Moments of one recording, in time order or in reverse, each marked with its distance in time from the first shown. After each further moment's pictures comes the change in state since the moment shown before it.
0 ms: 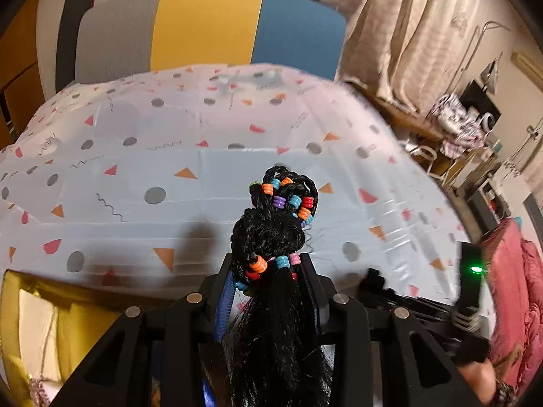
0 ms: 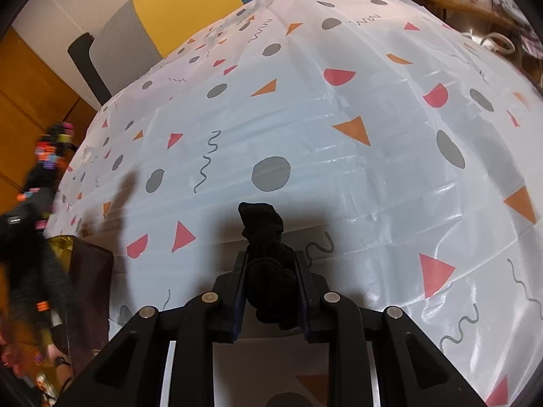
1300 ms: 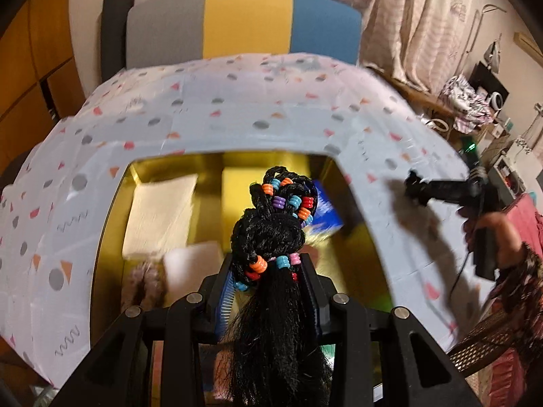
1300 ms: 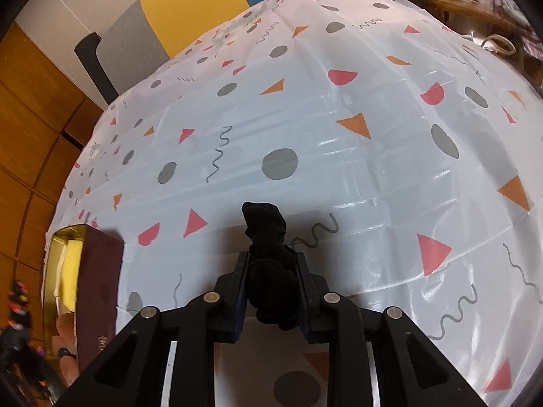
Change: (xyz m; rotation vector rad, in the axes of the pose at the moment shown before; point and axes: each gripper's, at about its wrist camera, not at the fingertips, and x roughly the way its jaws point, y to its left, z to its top) left arm -0.121 0.106 -0.129 0.032 0.050 0.127; right arm -0.013 0.003 -0.011 0.004 -0.012 0.032
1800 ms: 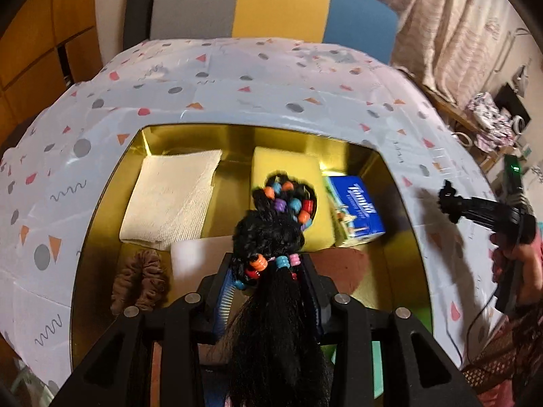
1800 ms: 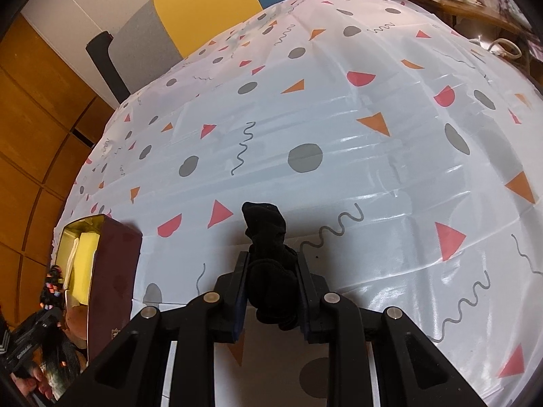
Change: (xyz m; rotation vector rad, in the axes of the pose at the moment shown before) left arm 0.043 0.022 -0.001 -0.124 0.048 0.032; right arm -0.006 0.013 -0.009 -0.019 -0.012 0.028
